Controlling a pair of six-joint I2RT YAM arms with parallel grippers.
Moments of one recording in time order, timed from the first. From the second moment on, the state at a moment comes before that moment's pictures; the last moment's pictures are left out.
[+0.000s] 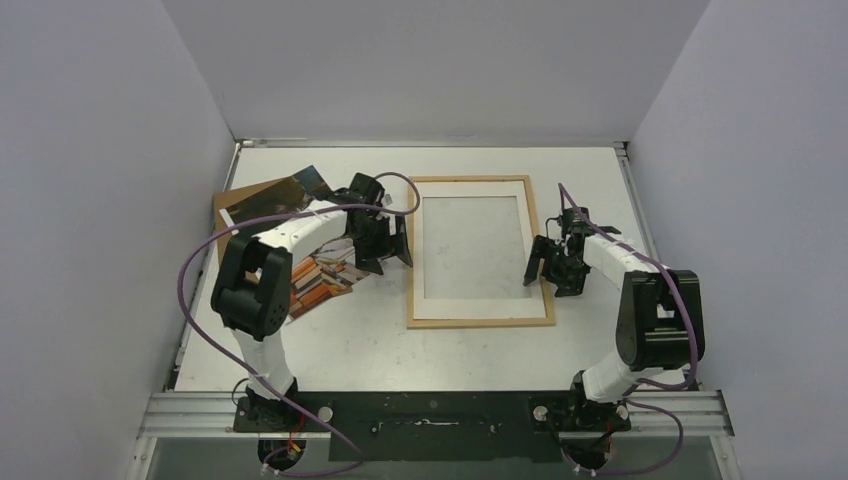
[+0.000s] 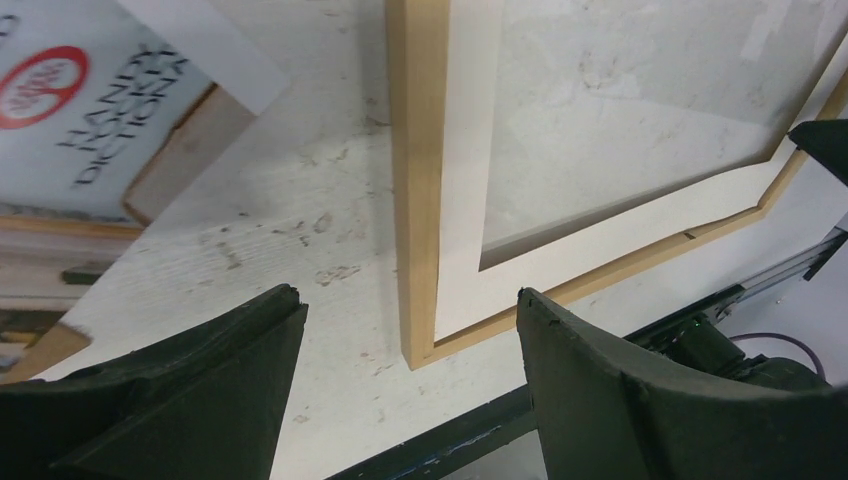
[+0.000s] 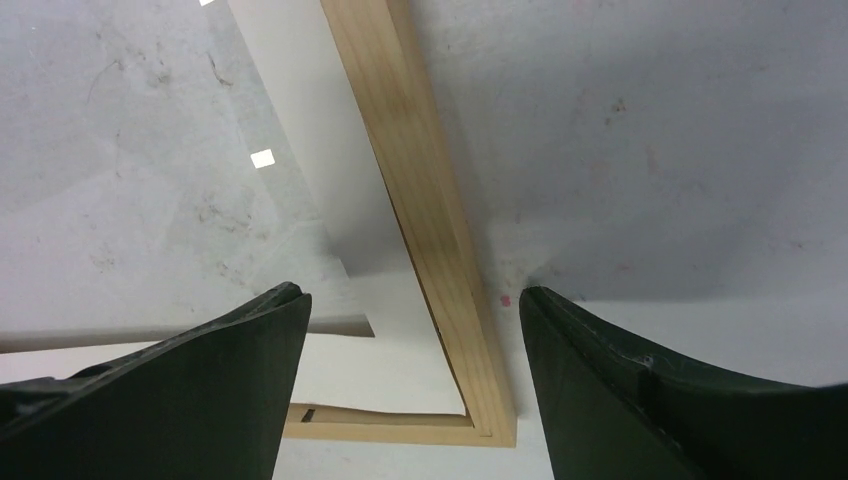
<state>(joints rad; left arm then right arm) -0.41 1.84 1.34 -0.73 0.33 -0.55 0.03 1.56 0.90 -0.64 -0.12 0.33</state>
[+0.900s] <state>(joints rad) -0.51 1.96 1.36 -0.70 0.23 -0.57 0.11 1.60 0.91 -0.60 -0.12 0.32</state>
